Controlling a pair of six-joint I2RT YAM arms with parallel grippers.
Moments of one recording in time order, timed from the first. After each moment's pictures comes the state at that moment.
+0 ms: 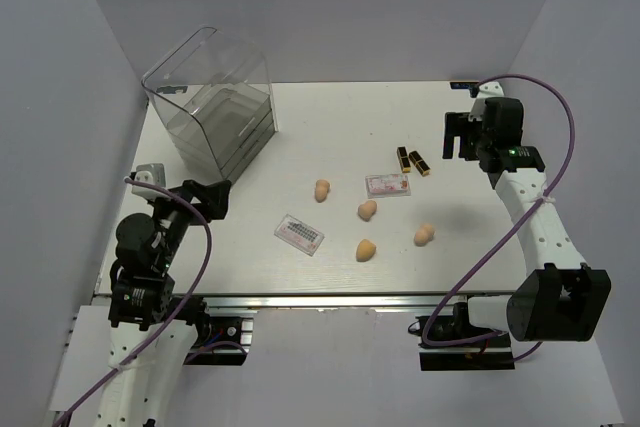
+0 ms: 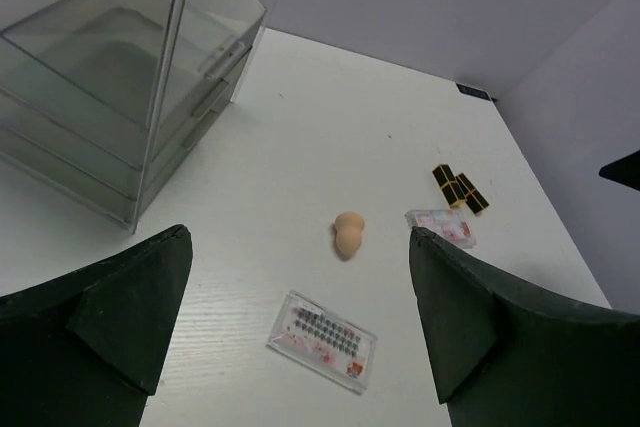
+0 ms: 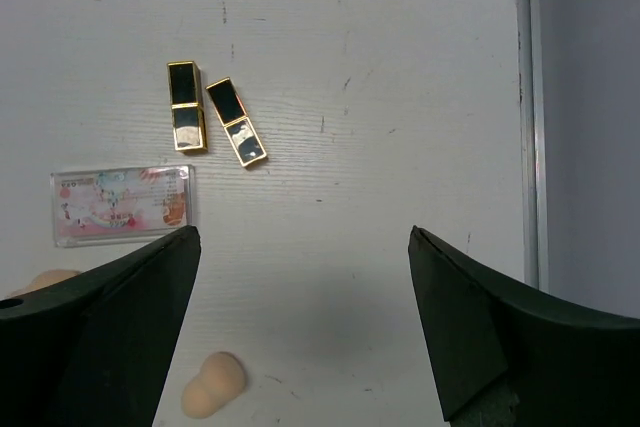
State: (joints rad) left arm -0.11 0.37 0.66 -0.31 0.12 -0.43; right arm 0.05 1.28 1.17 -0.49 0.04 -0.06
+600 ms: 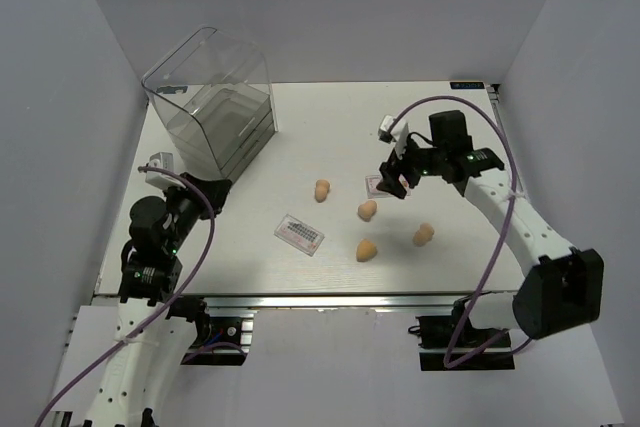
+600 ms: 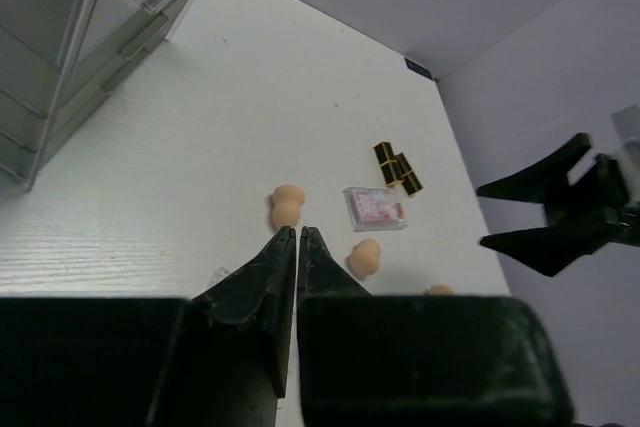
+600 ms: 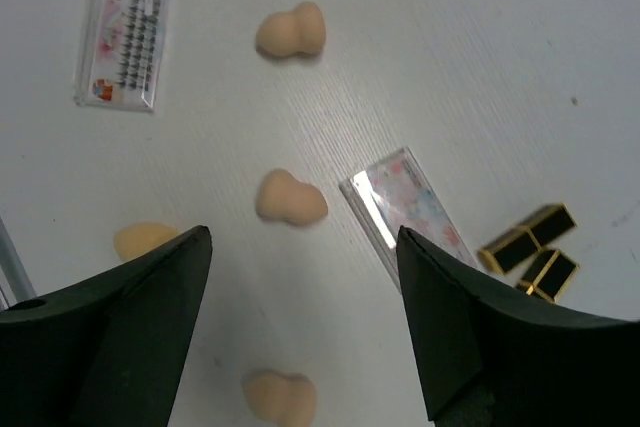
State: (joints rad) left arm -0.11 0.49 0.61 -0.24 0.22 -0.62; right arm 0.33 1.30 1.12 -0.58 -0.60 -0.63
